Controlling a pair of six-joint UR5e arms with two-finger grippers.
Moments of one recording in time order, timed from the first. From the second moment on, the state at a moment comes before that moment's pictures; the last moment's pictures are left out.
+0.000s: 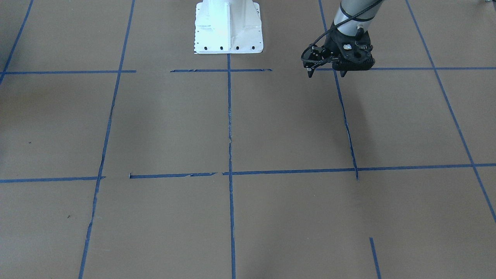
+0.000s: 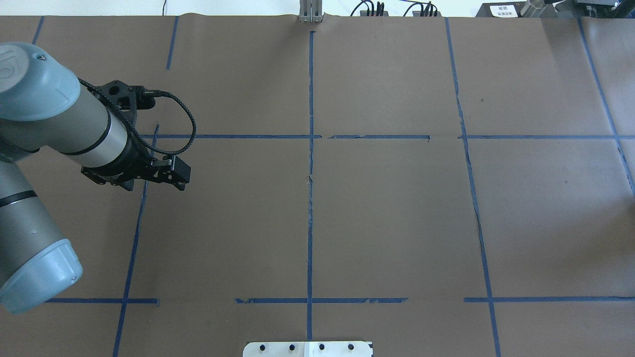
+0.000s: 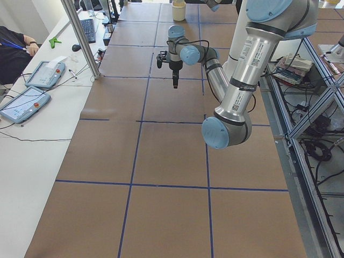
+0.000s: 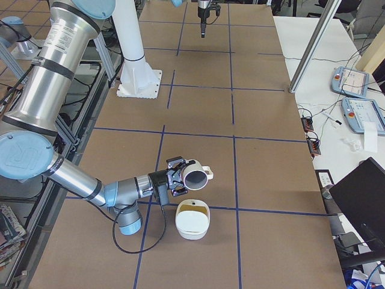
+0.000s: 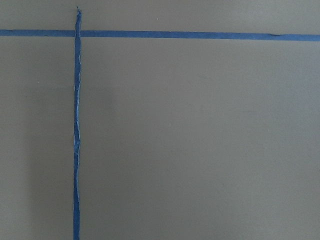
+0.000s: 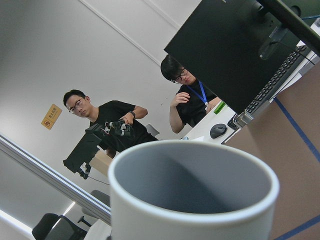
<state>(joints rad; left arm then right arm) -0.71 -1.95 -2.16 -1.29 -2.05 -1.05 0.83 -1.98 1.21 0.96 1.23 1.48</state>
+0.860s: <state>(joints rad) -0.71 -1.95 -2.15 -1.30 -2.05 -1.05 1.20 -1.94 1.53 0.41 1.81 0.86</state>
